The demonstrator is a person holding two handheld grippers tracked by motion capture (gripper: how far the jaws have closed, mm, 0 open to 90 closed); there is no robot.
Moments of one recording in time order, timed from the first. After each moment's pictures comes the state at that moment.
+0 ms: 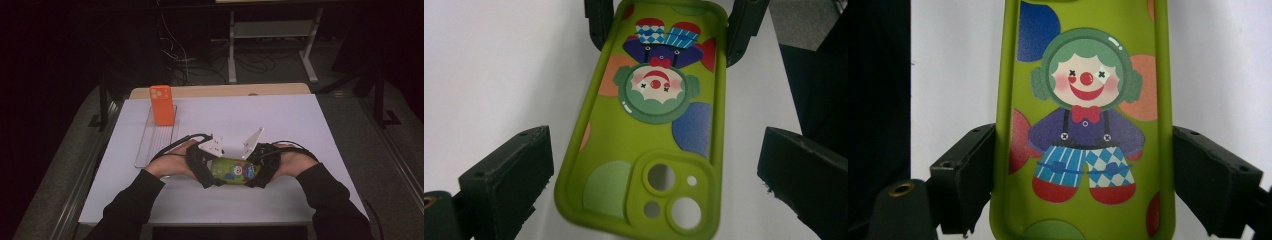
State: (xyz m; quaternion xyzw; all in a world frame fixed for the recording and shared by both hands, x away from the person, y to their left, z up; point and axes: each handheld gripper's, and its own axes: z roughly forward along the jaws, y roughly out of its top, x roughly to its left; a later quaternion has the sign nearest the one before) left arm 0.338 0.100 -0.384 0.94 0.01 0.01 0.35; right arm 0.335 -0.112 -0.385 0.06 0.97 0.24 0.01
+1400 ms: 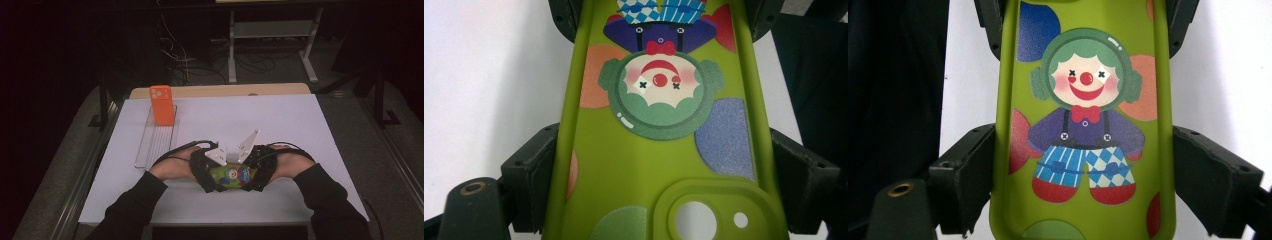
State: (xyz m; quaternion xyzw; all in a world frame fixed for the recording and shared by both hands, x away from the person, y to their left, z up) left arm 0.331 0.090 -0.397 0.95 -0.02 -0.02 0.32; right arm 0.326 -0.101 -0.378 0.03 0.97 0.25 0.00
